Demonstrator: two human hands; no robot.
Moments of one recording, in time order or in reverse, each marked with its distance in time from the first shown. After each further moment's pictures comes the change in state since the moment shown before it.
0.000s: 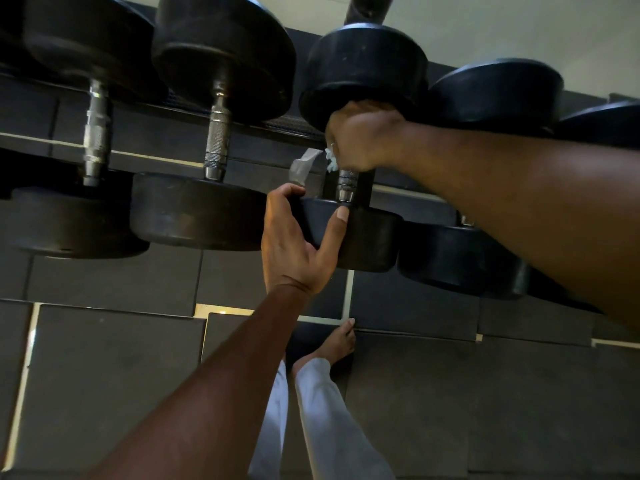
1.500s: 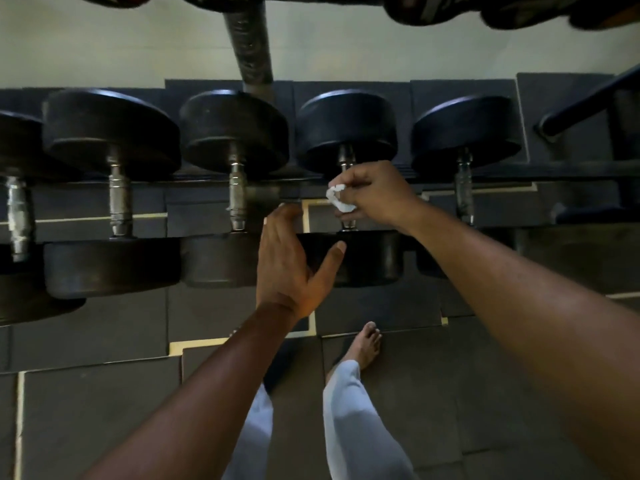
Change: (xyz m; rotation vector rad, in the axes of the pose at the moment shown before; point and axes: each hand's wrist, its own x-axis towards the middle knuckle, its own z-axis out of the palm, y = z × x) left_hand -0.044 0.117 0.106 0.294 -0.324 0.211; right_hand -0.179 0.163 0.055 1.466 0.232 0.264
